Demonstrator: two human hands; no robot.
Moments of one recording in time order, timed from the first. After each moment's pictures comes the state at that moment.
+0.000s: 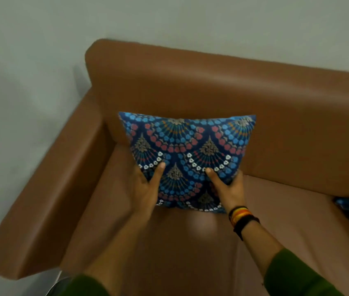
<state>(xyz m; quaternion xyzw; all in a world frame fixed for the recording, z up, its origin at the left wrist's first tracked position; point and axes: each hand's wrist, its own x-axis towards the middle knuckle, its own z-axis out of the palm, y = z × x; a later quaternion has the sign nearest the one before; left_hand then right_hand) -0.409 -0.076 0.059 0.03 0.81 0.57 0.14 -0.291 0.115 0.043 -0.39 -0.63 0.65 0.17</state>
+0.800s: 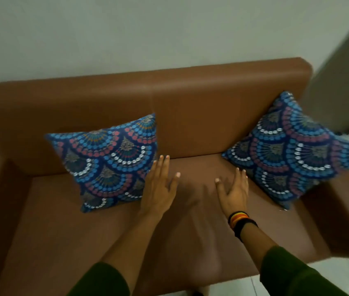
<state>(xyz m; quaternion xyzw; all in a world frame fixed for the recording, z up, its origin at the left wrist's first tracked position) -0.182 0.087 0.105 0.43 0.84 0.27 0.18 0.009 0.206 0.082 -0.59 -0.71 0.34 0.19</state>
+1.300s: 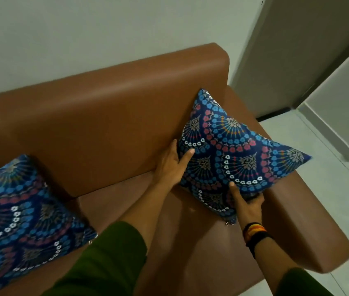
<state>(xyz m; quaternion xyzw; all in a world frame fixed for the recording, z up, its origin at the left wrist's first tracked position) -0.031 0.429 0.072 0.43 0.75 0.29 0.41 0.209 0.406 0.040 -0.72 -0.35 0.47 0.36</state>
